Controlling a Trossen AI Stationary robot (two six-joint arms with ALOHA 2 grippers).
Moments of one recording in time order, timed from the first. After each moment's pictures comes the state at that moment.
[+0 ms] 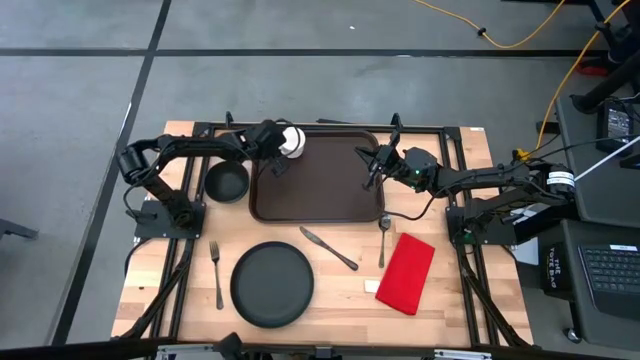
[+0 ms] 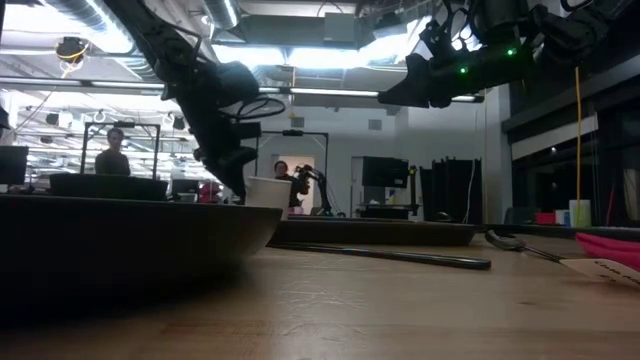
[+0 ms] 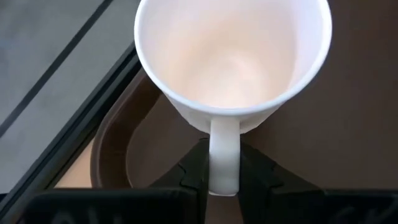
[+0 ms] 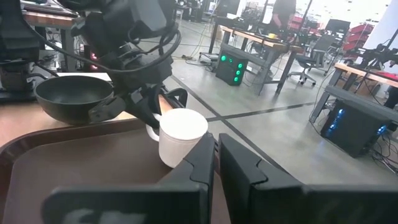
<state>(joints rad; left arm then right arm) 0.62 1.55 0.83 -0.22 -0.23 0.05 -0.27 1.29 0.53 0.68 0.30 -0.16</state>
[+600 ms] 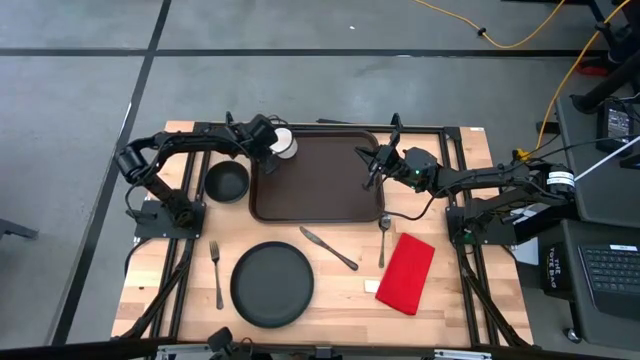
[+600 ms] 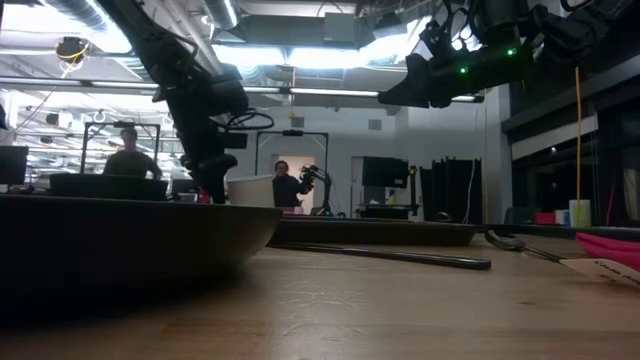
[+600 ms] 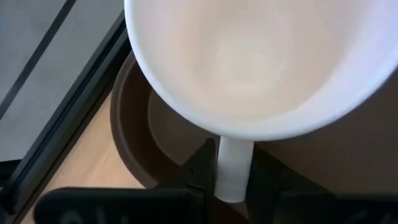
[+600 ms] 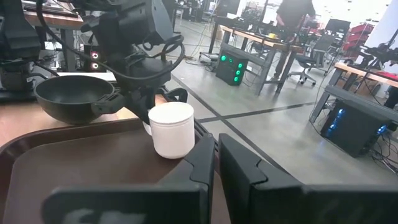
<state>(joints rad) 0.72 1.55 0.84 -0.35 -0.14 0.14 -0.27 1.29 0.53 0.68 0.30 -0.16</state>
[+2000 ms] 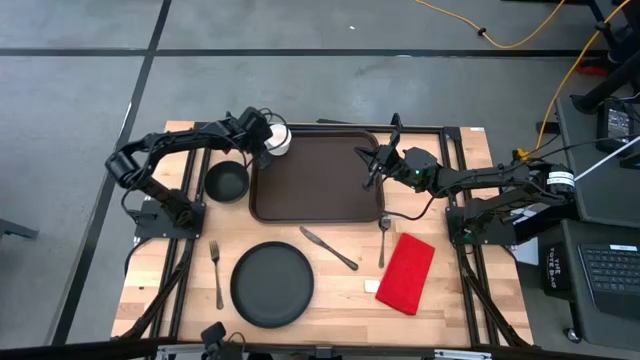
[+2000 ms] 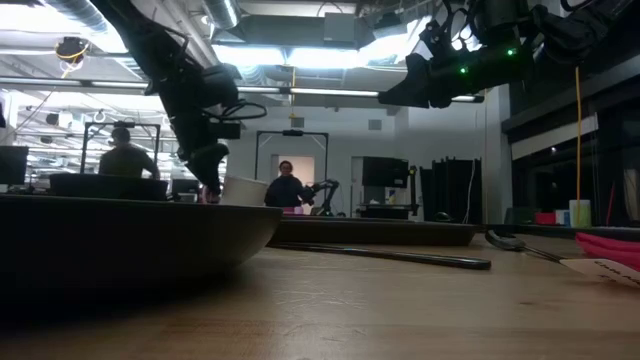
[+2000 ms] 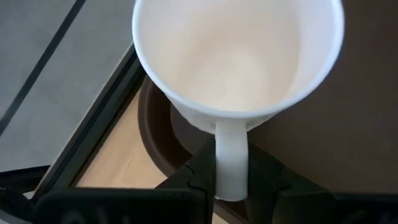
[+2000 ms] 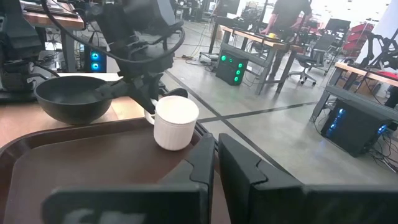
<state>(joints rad) 0.79 1.48 0.84 -0.38 -0.09 0.23 -0.27 1.29 0.53 0.68 0.30 -0.16</state>
